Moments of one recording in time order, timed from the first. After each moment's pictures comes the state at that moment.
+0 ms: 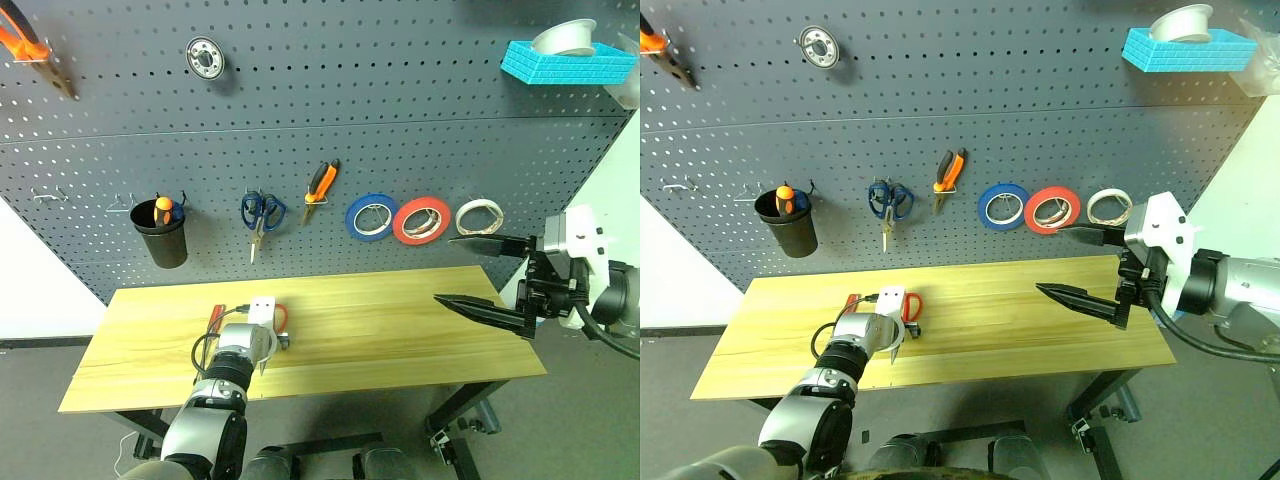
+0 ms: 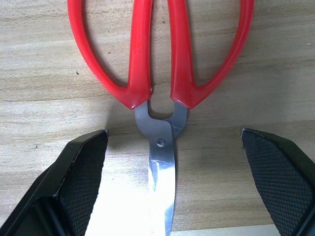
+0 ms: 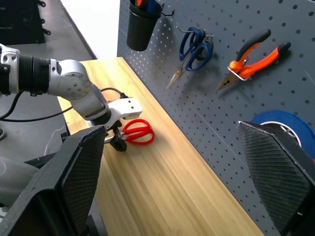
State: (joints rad) left arm -0.53 0.02 0.07 0.76 -0.09 0.85 0.10; right arm -0.02 -1.01 -0.46 -0.61 0.85 0.68 0.95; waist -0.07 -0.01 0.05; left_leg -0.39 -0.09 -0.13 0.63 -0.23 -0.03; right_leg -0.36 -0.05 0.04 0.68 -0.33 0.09
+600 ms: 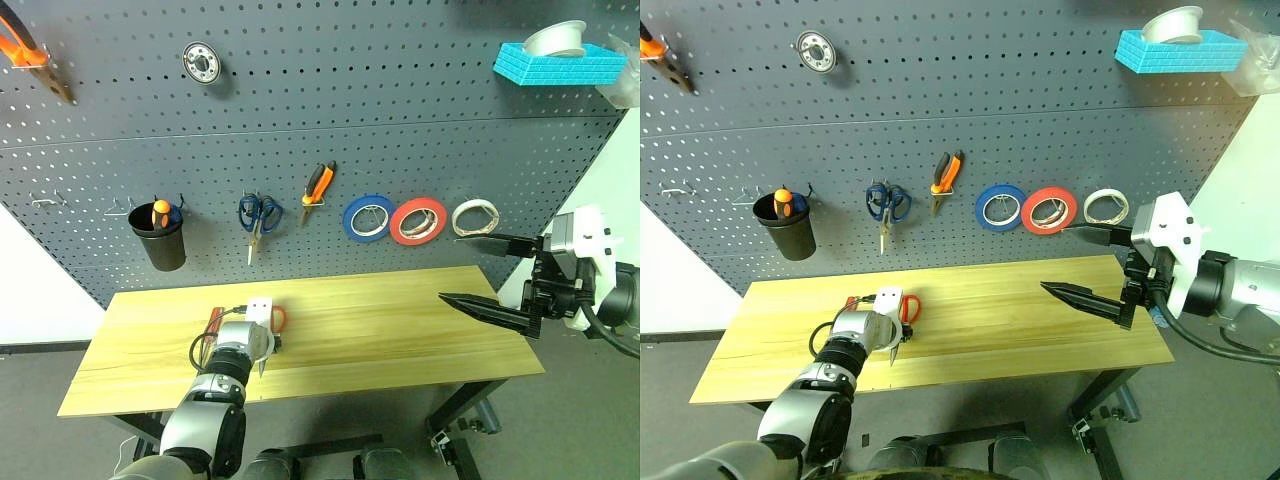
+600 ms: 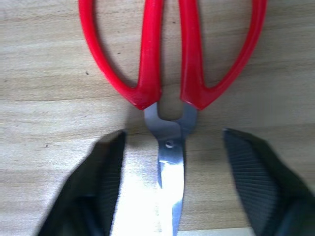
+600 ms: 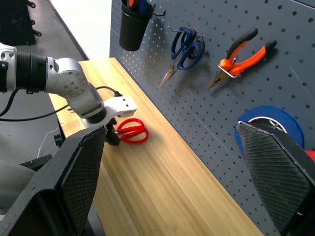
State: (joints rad) left arm -0.56 0.03 0.10 0.81 -0.09 0.85 0.11; right arm -0.01 -1.01 -0.49 -0.61 0.85 0.68 0.95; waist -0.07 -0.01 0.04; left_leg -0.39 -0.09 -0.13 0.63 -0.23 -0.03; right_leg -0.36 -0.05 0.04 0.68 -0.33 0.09
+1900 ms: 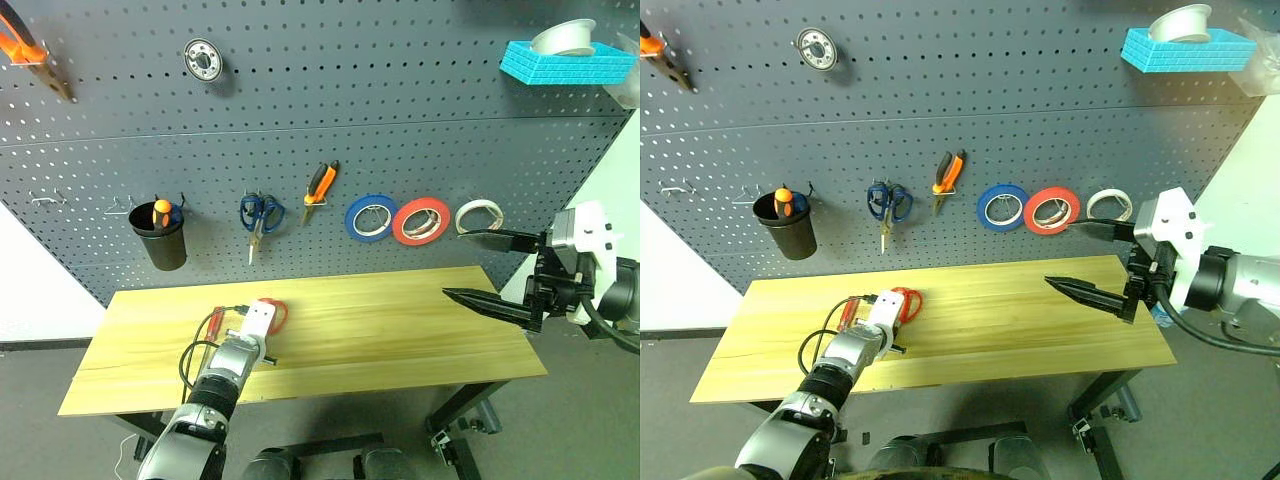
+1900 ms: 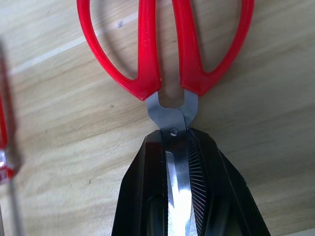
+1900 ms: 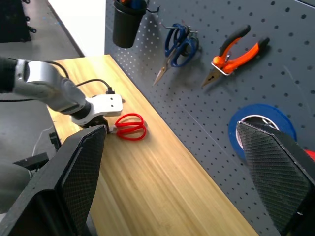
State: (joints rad) left arm -0.35 0.14 -0.18 0.63 0.08 0.59 -0.10; right arm -0.04 -1.01 -0.48 -0.56 0.80 0.67 0.97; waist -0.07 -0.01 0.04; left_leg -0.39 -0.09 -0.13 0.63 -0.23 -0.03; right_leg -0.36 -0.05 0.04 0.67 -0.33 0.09
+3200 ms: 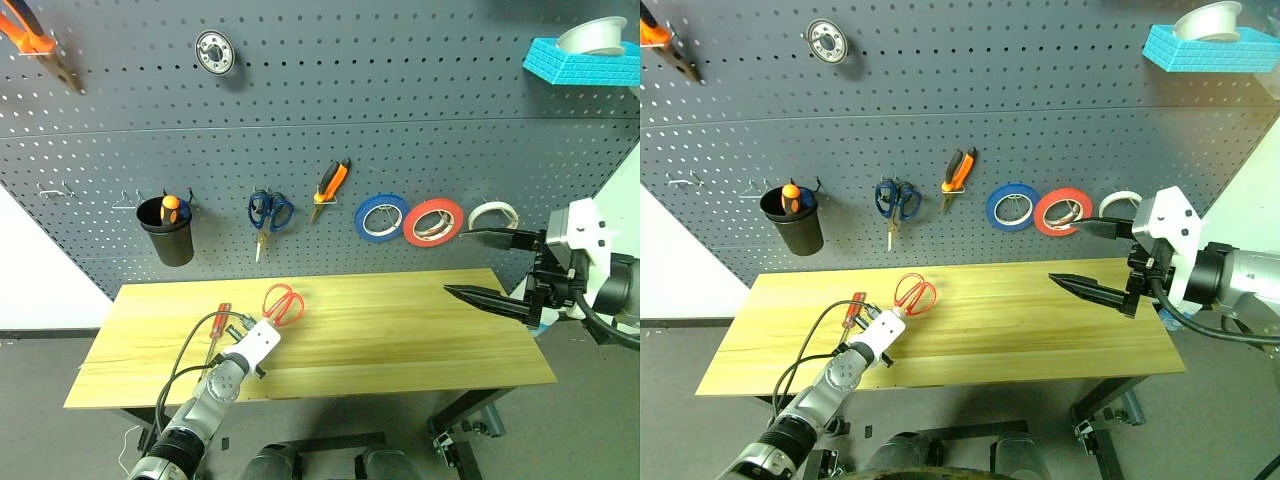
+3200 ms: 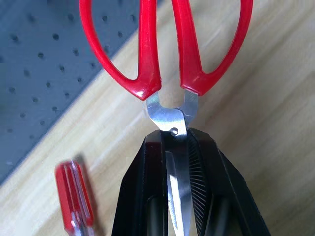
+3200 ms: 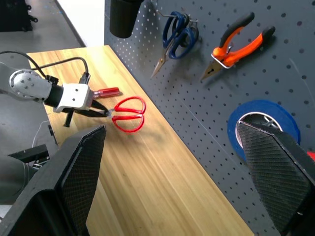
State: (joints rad) left arm -0.13 0.30 -0.30 0.57 0.32 -0.17 -0.04; right arm -0.06 -1.01 -0.43 -0.51 0.73 0.64 1.01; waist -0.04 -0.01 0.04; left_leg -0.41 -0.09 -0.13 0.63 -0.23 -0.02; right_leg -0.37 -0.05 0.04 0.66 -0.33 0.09
